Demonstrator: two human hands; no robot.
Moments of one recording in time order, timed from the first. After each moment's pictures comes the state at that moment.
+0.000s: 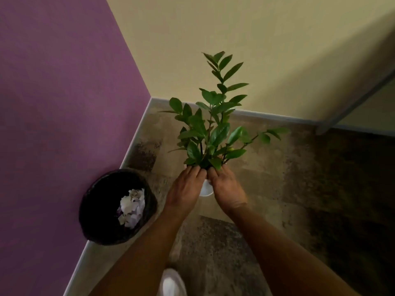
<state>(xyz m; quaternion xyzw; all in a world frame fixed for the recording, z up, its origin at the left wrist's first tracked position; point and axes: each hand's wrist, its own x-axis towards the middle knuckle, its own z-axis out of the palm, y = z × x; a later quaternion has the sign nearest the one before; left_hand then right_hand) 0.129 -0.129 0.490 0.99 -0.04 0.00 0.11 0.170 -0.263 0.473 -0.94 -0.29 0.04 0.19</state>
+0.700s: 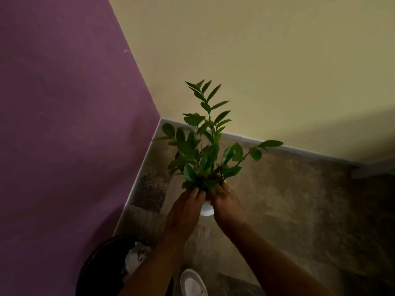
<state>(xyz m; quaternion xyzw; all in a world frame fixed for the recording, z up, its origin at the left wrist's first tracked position) 0.317 0.038 0.432 0.99 0.00 -0.07 0.15 0.367 -0.096 0.436 -0.93 -0.30 0.15 0.16</state>
